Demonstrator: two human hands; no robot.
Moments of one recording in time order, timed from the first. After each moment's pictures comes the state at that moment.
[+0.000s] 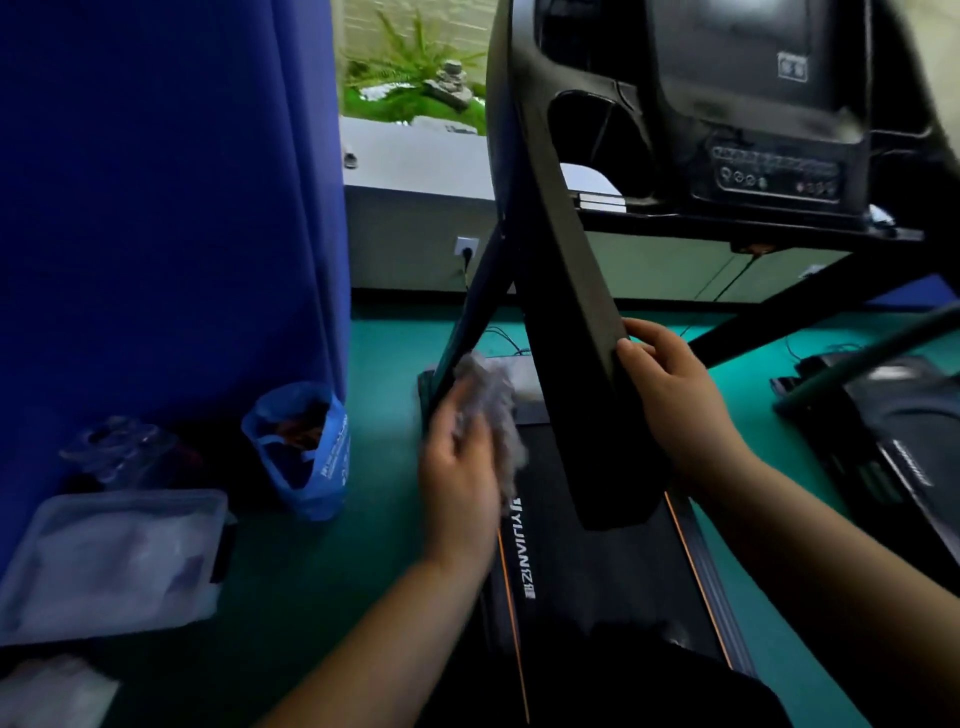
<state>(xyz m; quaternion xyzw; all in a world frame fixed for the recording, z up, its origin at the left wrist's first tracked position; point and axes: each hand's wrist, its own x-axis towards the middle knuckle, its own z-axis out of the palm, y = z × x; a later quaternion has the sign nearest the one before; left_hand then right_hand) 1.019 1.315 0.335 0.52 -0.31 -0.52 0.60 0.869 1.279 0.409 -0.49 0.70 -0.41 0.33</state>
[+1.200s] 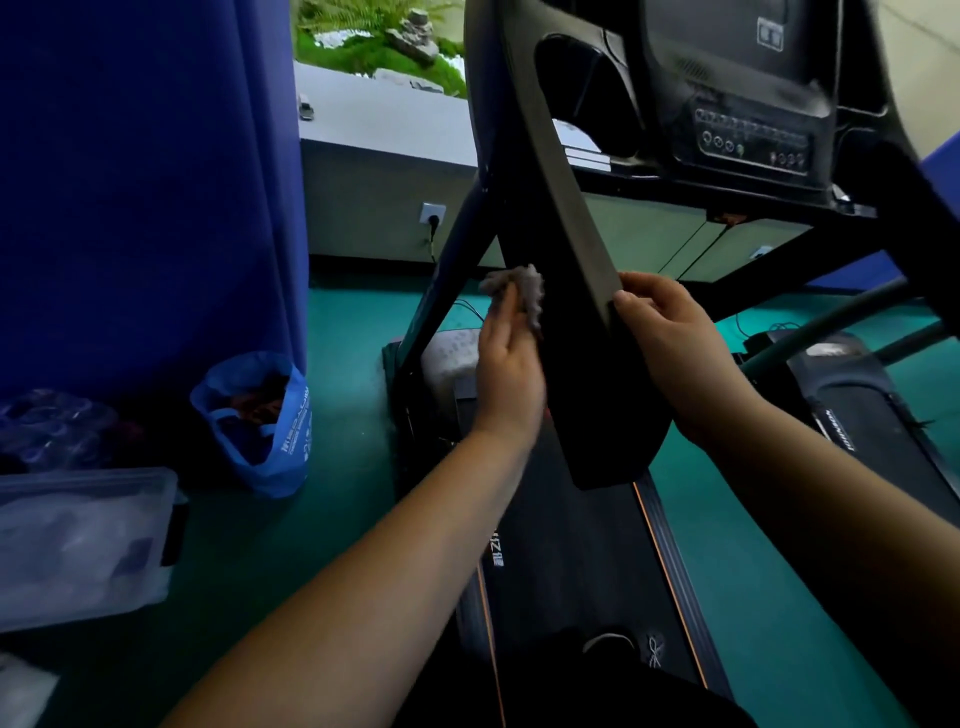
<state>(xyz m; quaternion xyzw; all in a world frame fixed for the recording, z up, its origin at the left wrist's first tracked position) 0.968 1.248 0.319 0.40 -0.32 -0.60 0.61 0.872 1.277 0.416 -0.48 0.73 -0.38 0.32</state>
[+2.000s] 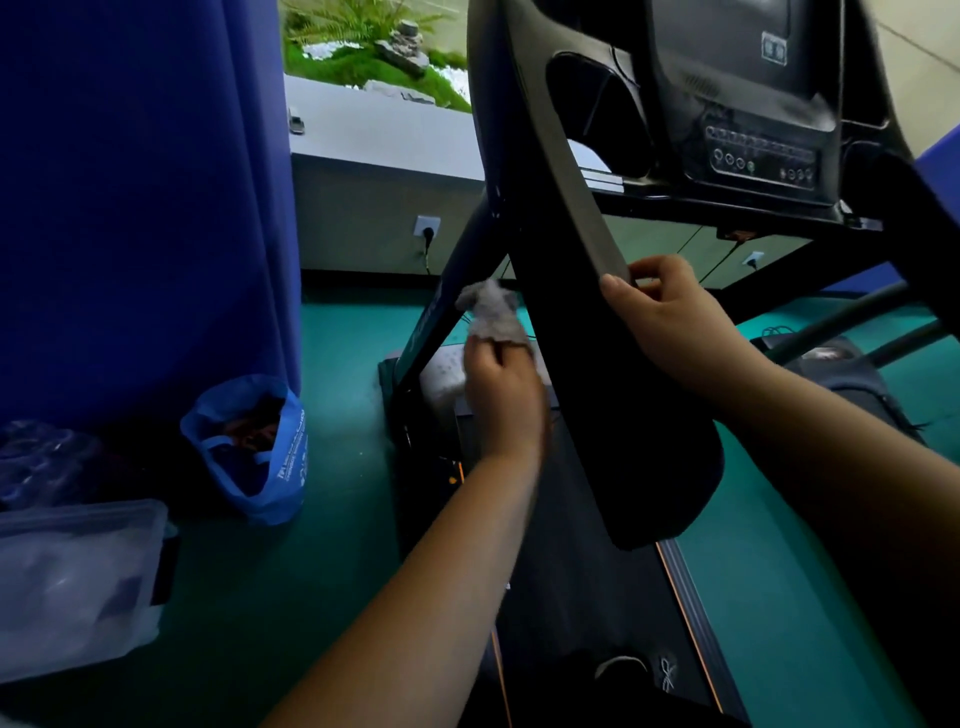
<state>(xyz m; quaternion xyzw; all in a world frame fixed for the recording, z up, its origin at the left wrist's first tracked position) 0.979 1.219 0.323 0.50 -0.28 -0.54 0.62 0.892 1.228 0.435 -0.53 0.78 -0.25 0.23</state>
